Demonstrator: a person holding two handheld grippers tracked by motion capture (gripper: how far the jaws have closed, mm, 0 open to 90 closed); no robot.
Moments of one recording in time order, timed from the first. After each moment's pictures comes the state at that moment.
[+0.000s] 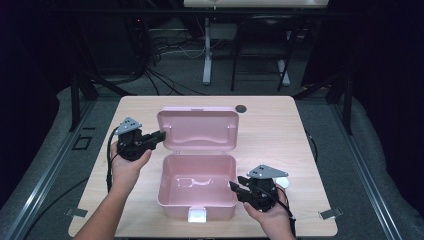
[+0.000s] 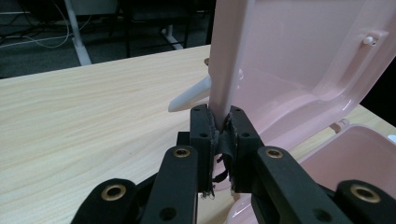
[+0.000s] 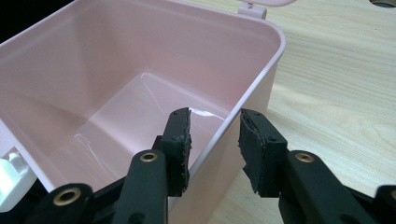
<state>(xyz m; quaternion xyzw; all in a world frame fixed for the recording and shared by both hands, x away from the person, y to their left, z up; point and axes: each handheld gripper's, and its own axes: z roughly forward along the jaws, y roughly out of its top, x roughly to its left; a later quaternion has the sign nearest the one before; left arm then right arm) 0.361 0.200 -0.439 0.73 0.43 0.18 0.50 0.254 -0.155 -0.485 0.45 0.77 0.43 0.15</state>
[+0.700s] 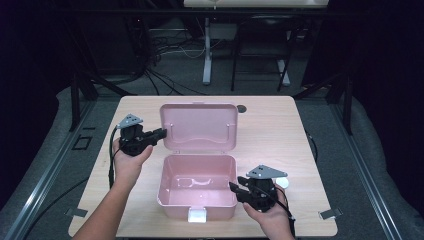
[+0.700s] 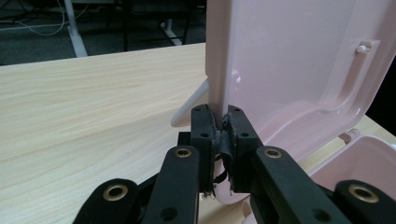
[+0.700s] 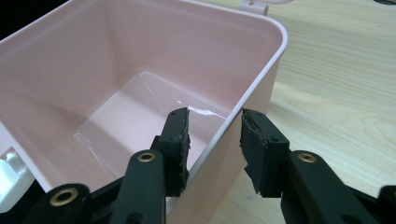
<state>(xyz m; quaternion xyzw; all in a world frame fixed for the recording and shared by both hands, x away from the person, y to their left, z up) 0.377 0.201 -0.442 0.73 0.45 0.16 0.50 0.254 -0.154 -0.486 0.45 0.77 0.43 0.15</state>
